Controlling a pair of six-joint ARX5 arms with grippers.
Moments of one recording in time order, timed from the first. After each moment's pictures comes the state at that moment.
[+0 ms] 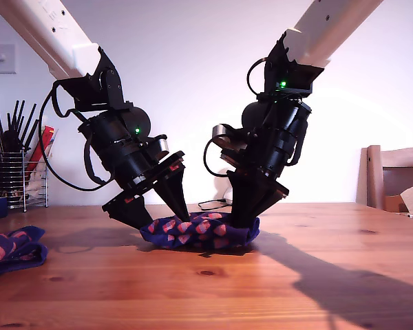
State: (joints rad) left arm -0.36 2.32 1.85 -0.84 0.53 0.04; right arm 0.39 2.34 1.97 -1.06 -0.46 -0.40
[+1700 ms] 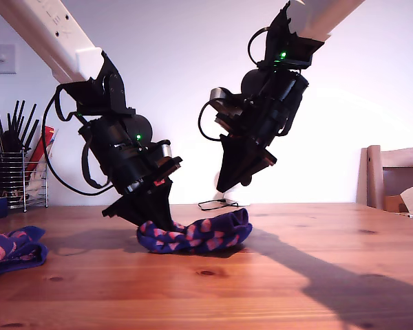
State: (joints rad) left arm -0.37 2.32 1.85 -0.93 0.50 0.16; right arm 0.37 2.32 2.11 -1.07 -0.52 -0.42
